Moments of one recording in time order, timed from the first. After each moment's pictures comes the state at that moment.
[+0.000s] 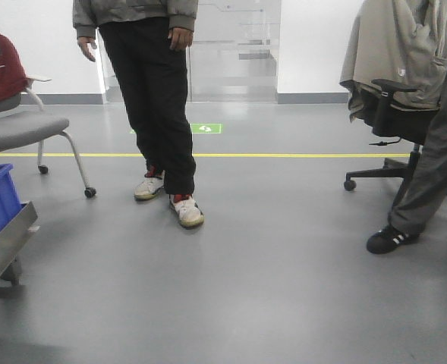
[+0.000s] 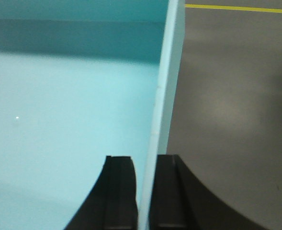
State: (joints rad) left arm -0.41 1.16 -1.60 0.02 1.07 -0.21; right arm 0.19 1.11 -1.48 0.16 0.94 0.03
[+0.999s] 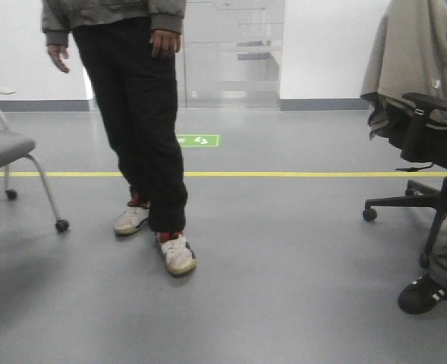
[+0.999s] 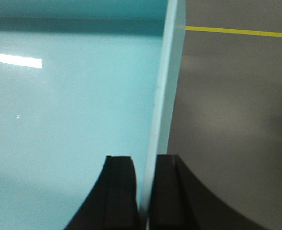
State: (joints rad) left arm -0.41 1.16 -1.60 0.03 1.07 -0.21; right arm 0.19 1.11 -1.48 0.17 0.93 0.03
